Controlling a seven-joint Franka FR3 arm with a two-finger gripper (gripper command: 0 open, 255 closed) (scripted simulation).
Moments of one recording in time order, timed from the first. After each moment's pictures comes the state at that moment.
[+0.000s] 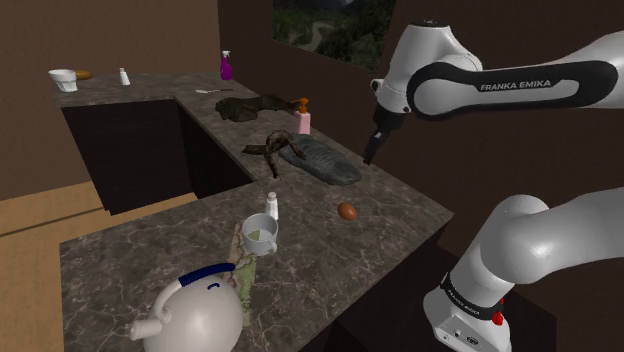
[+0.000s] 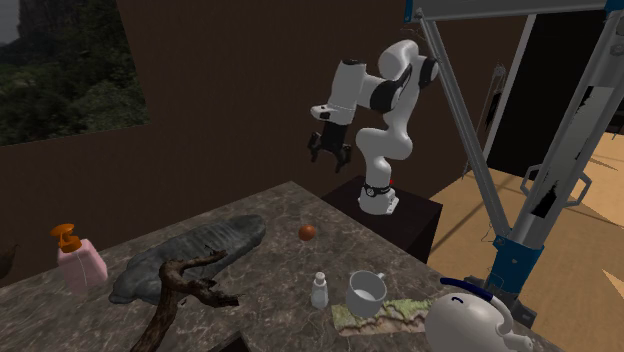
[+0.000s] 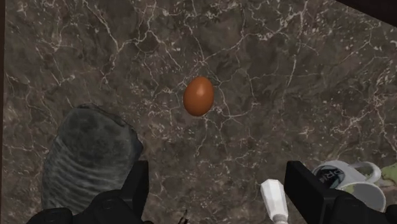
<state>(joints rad) -0.02 -0.72 0.06 -2.59 -0.14 2.03 -0.15</state>
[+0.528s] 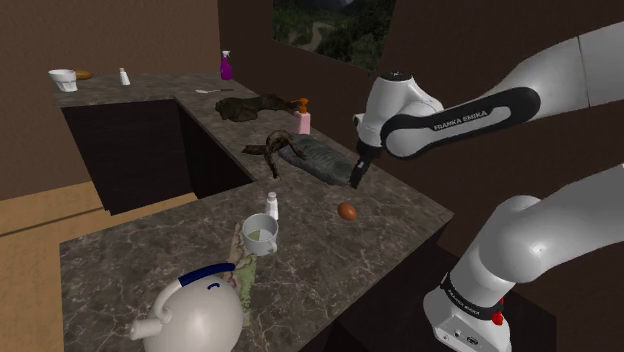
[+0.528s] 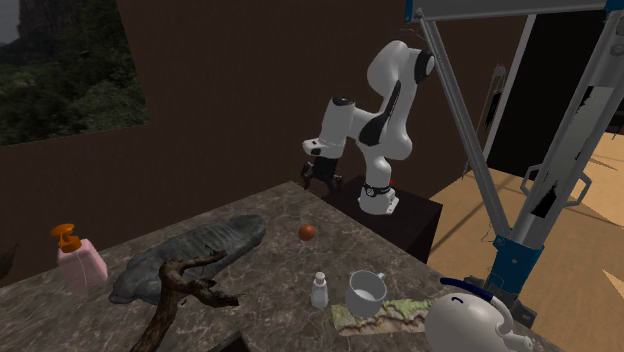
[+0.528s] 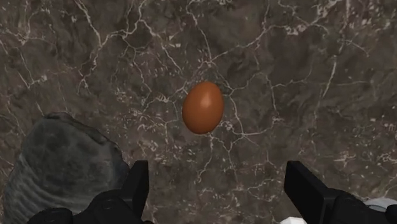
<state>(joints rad) -0.06 -0.50 0.07 -2.70 -0.21 2.32 -0.11</state>
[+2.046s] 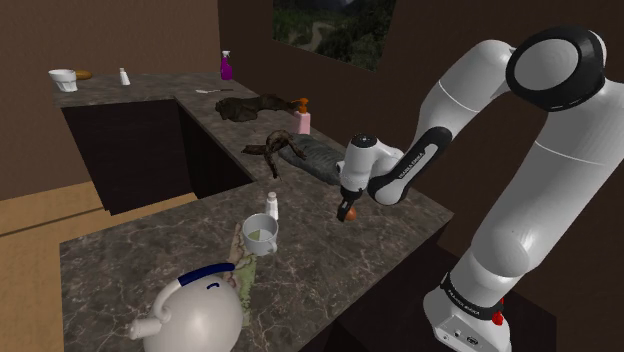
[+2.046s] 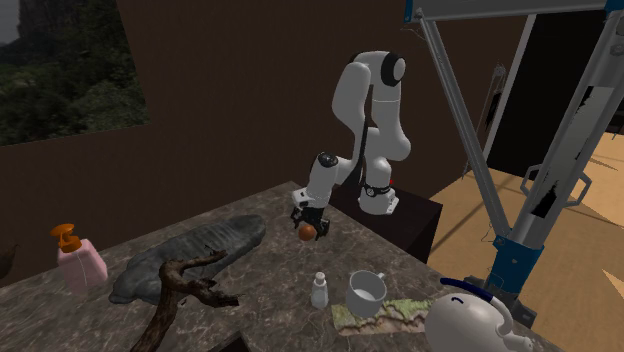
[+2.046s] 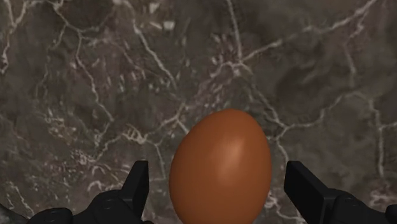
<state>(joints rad) -0.21 0.08 0.08 -2.67 -0.67 2.80 0.21</state>
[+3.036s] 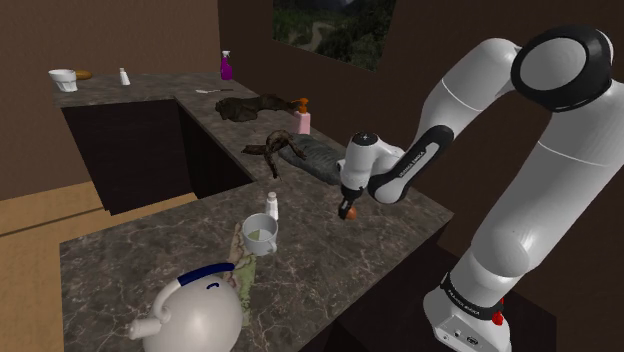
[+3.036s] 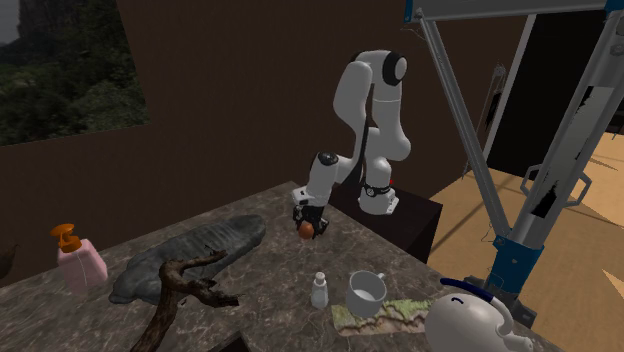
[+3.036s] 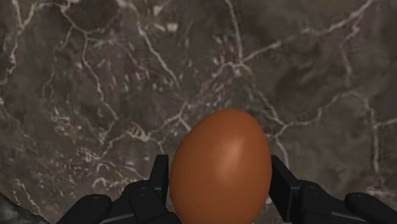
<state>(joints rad) -0.21 0.06 0.08 -2.68 -0.65 2.79 0.19</state>
